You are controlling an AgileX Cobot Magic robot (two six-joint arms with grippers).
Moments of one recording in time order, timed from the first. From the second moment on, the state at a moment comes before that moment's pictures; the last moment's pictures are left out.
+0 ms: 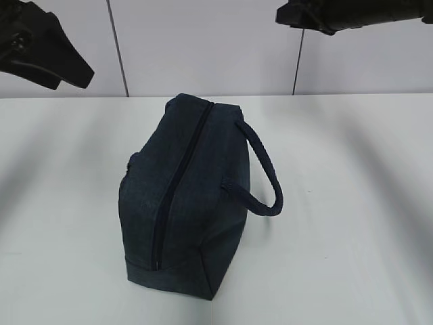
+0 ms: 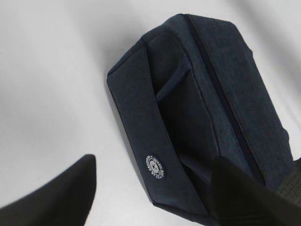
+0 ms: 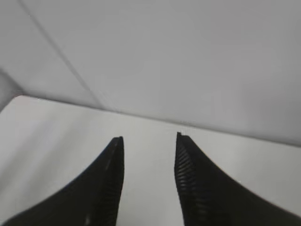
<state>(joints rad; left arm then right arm) -0.12 1.53 -1.43 -0.53 1.18 0.45 0.02 1.99 -1.67 -1.84 -0.48 2.04</state>
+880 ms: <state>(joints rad) -0.12 1.53 -1.43 -0.53 1.14 0.45 -0.01 1.99 -1.62 -1.10 0.61 1.14</state>
